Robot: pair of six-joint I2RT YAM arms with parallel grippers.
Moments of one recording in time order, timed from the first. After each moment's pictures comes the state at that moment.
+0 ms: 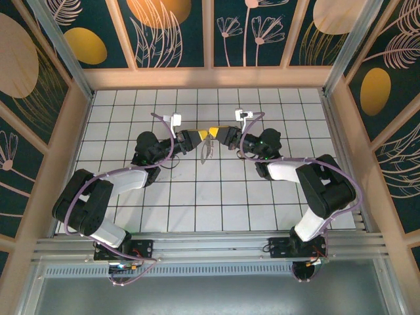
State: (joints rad) left arm -0.48 1.55 0.66 1.06 0.72 -0.96; right arm 0.50 1.67 0.72 1.26 -0.79 1.02
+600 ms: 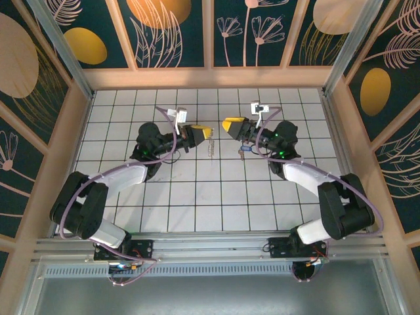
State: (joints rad) left arm -0.48 1.51 0.78 0.85 0.79 -0.71; right arm 0.38 1.43 0.72 0.95 -0.81 0.84
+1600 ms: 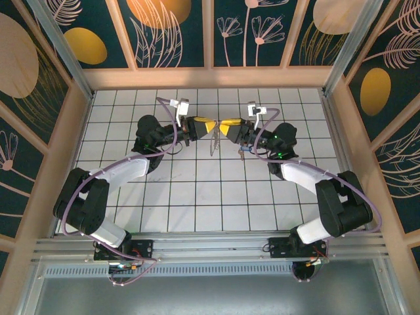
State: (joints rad) left arm -0.48 1.56 0.89 0.93 0.89 -0.79; right arm 0.40 1.47 0.72 1.07 -0.89 0.86
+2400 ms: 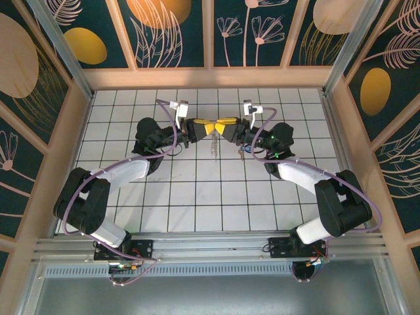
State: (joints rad) left arm -0.48 1.56 0.86 0.98 0.91 -0.82; right arm 0.45 1.48 0.75 1.09 -0.86 0.86
